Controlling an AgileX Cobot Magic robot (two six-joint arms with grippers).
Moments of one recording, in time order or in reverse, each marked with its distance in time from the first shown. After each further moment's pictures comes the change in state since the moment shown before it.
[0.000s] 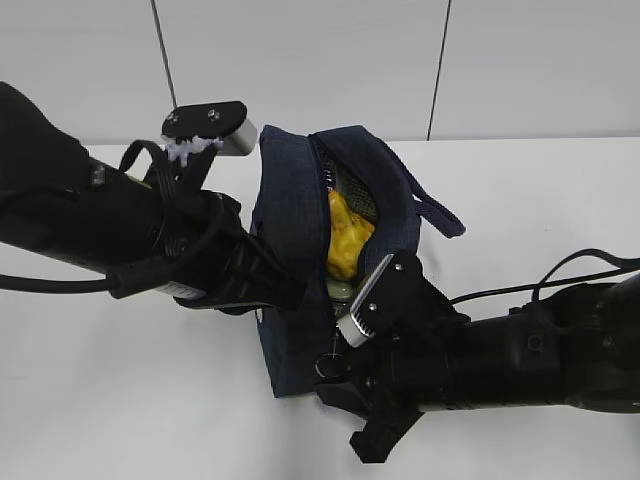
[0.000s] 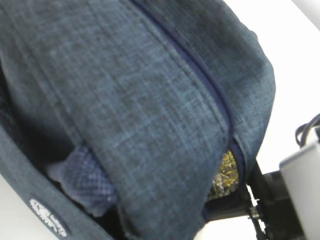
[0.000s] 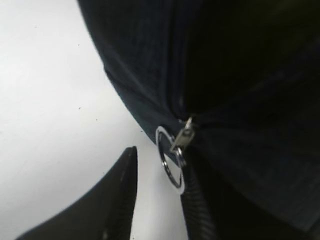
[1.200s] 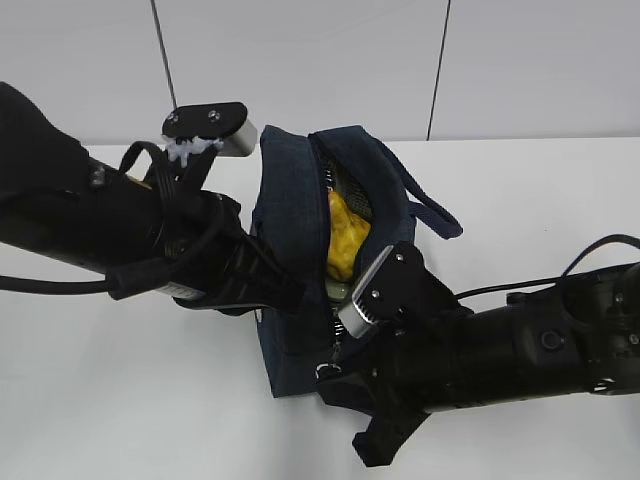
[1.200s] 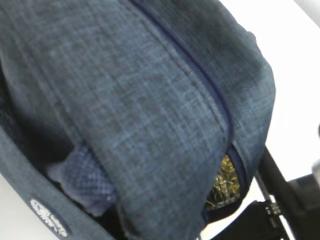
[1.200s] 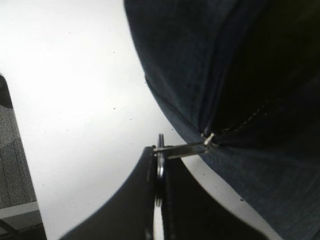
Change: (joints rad) left arm 0.000 0.000 0.000 0.011 0.000 0.001; right arm 0.000 -0.072 -0.014 -0.260 0.022 0.306
